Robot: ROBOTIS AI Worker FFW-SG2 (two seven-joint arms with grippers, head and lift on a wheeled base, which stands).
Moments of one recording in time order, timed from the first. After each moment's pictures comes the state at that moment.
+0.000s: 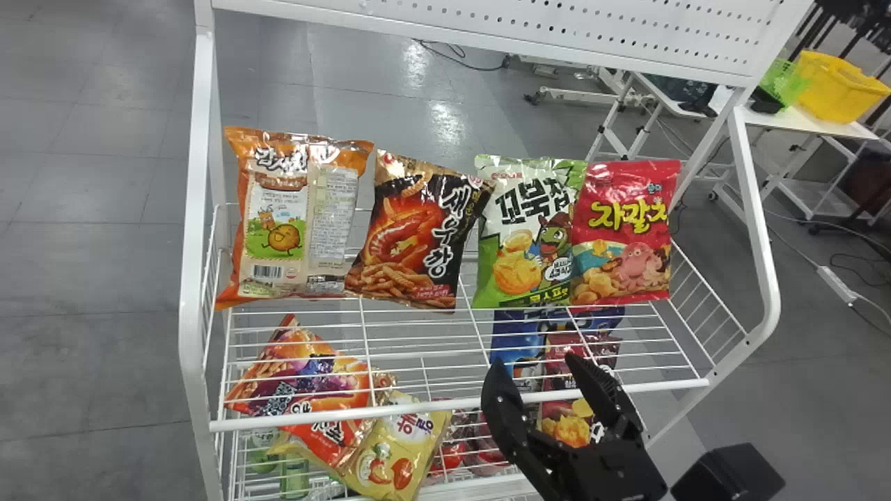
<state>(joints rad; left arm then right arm) 0.84 0.00 0.10 -2.57 0.77 1.57 -0.44 0.84 -0.11 -0.05 -2.30 -0.23 -0.06 0.06</state>
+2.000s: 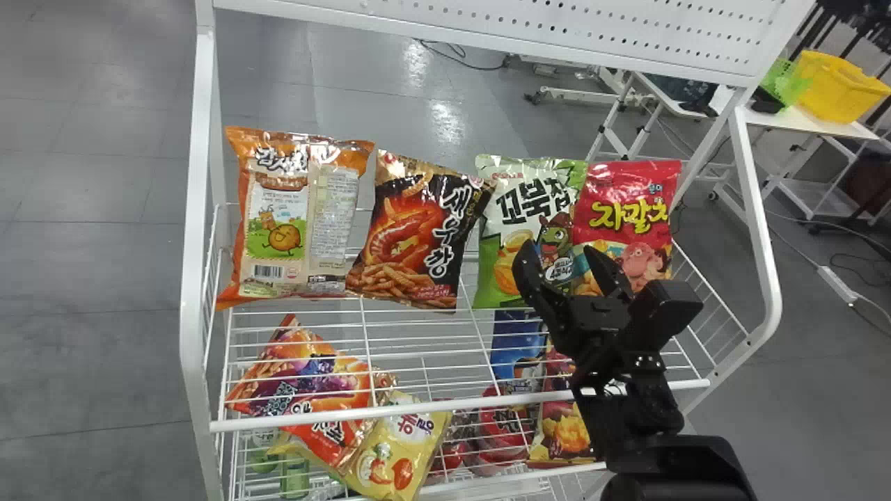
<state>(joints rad) 0.74 0.00 0.15 -2.45 0.77 1.57 -0.43 0.21 -0.15 -0.16 -1.75 -0.23 -0.05 0.08</state>
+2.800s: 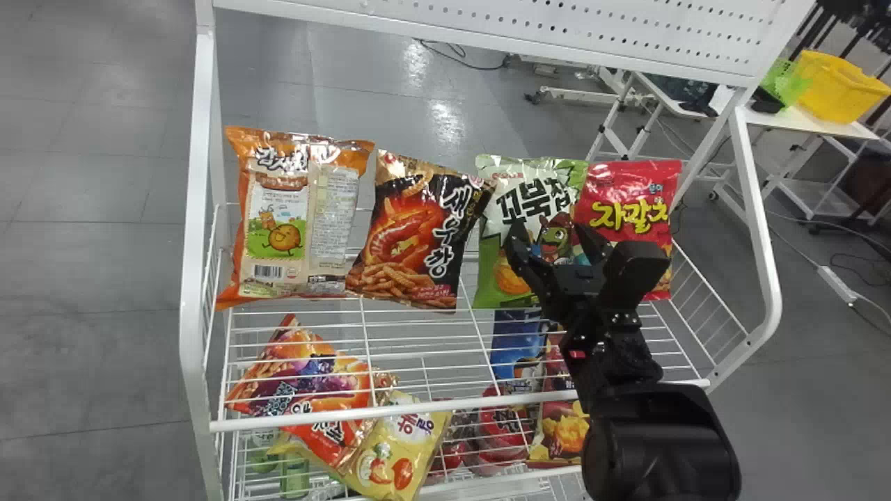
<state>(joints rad) 0.70 0.00 0.18 -2.41 0.79 1.57 -0.42 0.04 -0.16 -0.16 -1.58 -0.15 -0.03 0.08</state>
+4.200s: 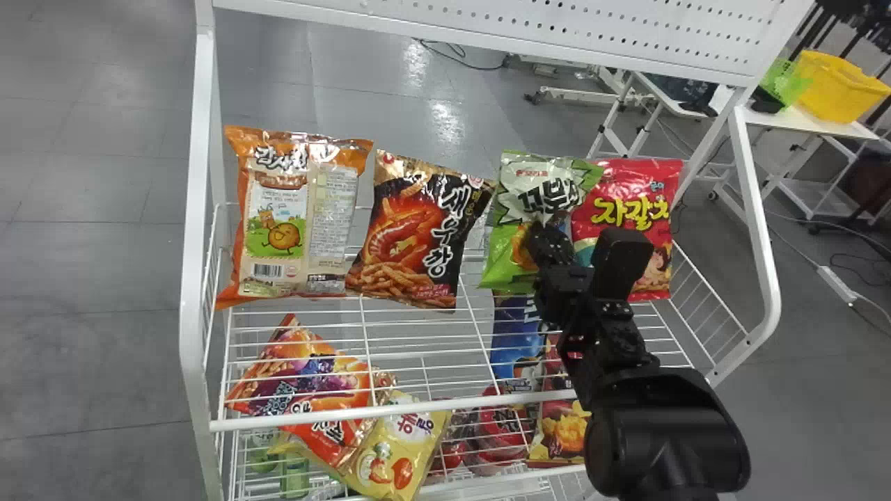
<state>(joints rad) 0.71 0.00 0.22 -2.43 0.83 1.57 -0.42 0.04 -0.16 -0.14 -1.68 -0.13 0.19 0.00</state>
